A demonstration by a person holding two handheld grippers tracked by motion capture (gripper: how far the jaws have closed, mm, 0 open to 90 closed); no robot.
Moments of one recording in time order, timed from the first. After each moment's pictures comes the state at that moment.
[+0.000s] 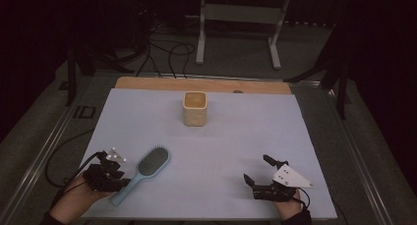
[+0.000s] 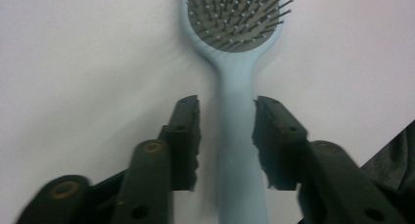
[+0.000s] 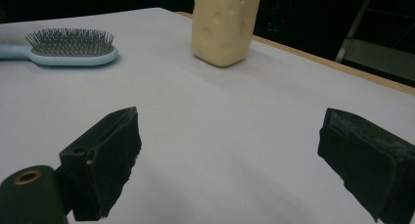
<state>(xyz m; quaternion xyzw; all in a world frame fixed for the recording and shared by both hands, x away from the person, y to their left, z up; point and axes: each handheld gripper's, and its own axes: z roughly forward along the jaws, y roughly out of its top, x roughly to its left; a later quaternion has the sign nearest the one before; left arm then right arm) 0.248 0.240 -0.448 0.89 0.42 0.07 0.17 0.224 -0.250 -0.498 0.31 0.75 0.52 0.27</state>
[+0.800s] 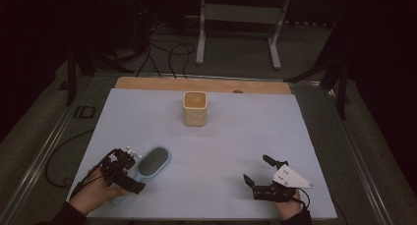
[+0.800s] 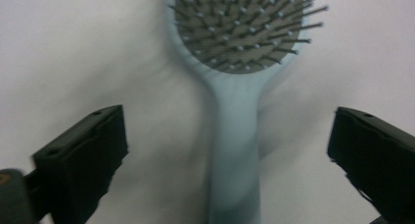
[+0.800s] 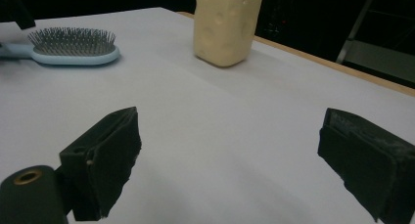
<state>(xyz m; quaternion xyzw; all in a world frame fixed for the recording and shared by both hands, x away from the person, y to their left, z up) 0.271 0.209 -0.478 0.89 0.44 0.05 0.11 0.223 -0.249 -0.498 0.31 0.75 0.52 0.27</state>
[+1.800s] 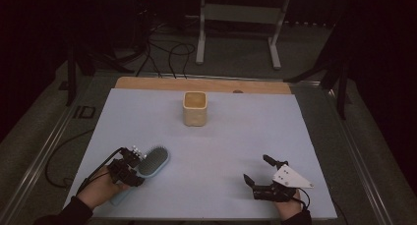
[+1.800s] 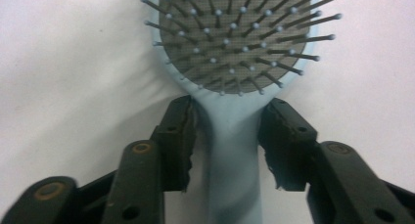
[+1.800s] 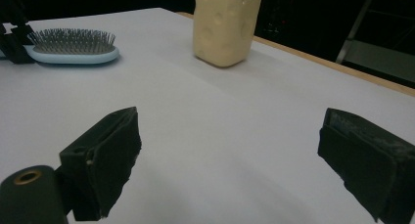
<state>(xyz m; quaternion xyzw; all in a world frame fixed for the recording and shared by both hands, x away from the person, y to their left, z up) 0.282 0.203 -0.488 0.90 0.42 0.03 0.11 0.224 -0.250 -0.498 0.31 0.75 0.52 0.27</state>
